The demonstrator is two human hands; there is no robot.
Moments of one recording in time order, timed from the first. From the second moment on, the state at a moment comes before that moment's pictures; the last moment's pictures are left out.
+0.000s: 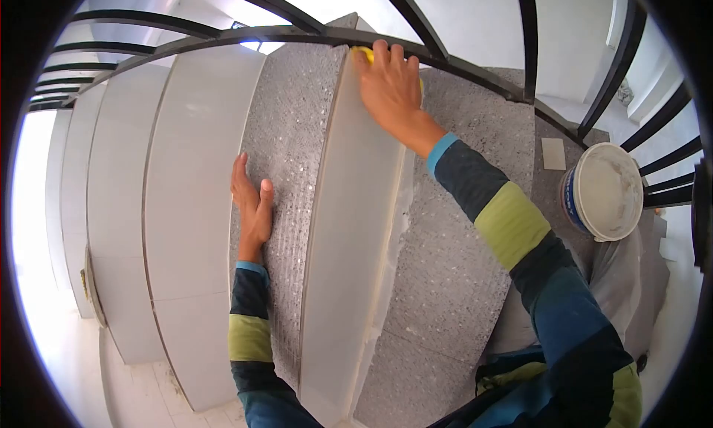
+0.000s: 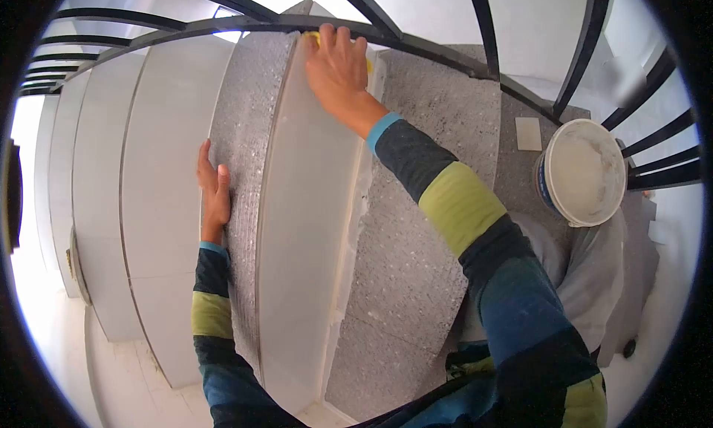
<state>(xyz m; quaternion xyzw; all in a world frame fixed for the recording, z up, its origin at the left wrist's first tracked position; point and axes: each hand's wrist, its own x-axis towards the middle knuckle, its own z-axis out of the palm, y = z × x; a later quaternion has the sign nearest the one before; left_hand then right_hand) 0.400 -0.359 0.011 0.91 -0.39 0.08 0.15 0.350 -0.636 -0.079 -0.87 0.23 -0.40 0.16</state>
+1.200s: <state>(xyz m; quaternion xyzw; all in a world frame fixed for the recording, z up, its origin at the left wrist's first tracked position) 0.404 -0.358 0.011 0.91 -0.37 0.10 0.16 0.325 -0.571 -0.103 -0.67 0.13 -0.45 0.58</state>
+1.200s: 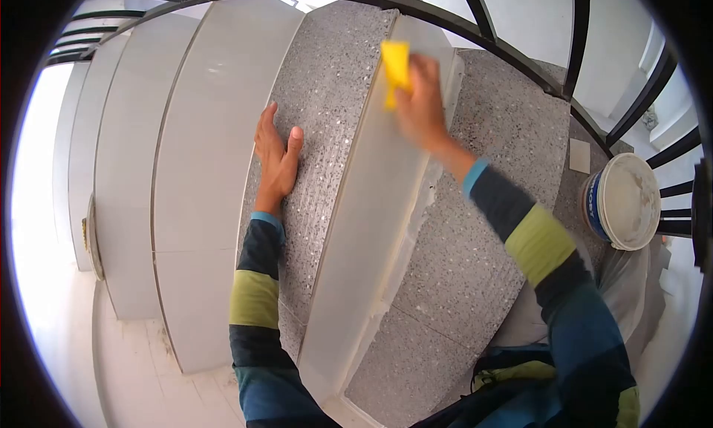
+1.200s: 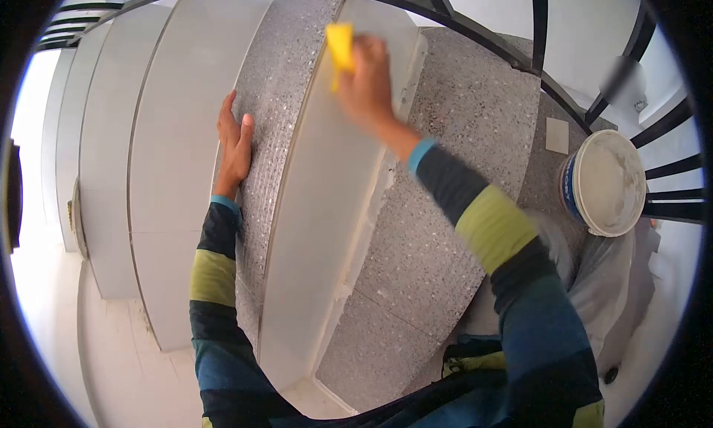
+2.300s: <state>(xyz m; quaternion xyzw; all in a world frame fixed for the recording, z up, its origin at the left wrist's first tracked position) 0.405 -0.363 0.013 0.89 -0.38 0.22 0.16 0.233 -0.402 -0.115 -0.71 0.10 -0.48 0.51</state>
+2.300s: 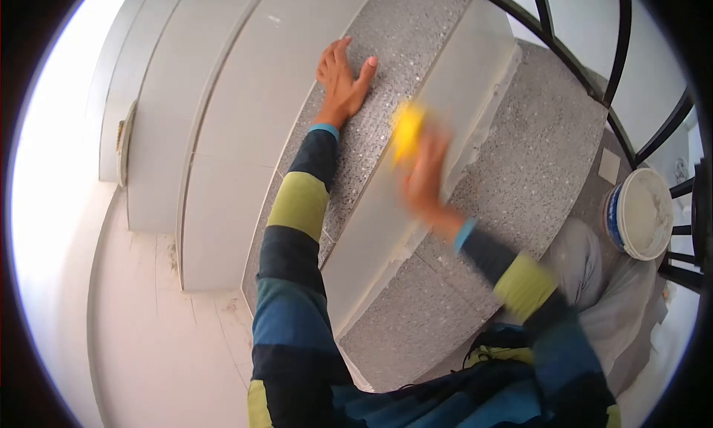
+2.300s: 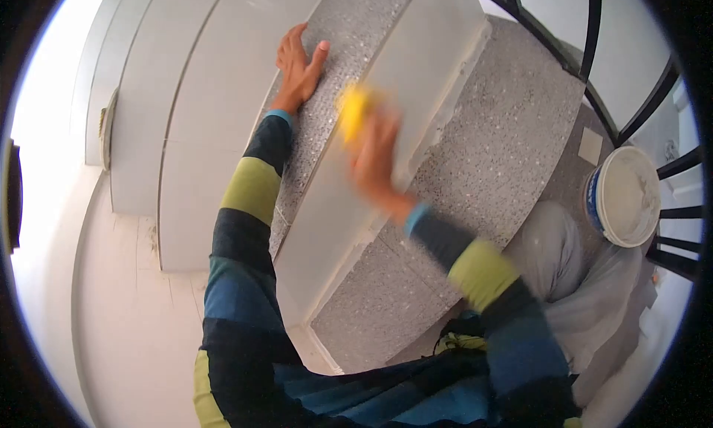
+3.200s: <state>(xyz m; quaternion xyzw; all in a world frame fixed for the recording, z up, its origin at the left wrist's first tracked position) -0.076 -0.435 -0.277 0.83 -0.45 0.03 0.33 0.083 -0.277 -0.091 -0.67 -0.25 -0.23 0.66</state>
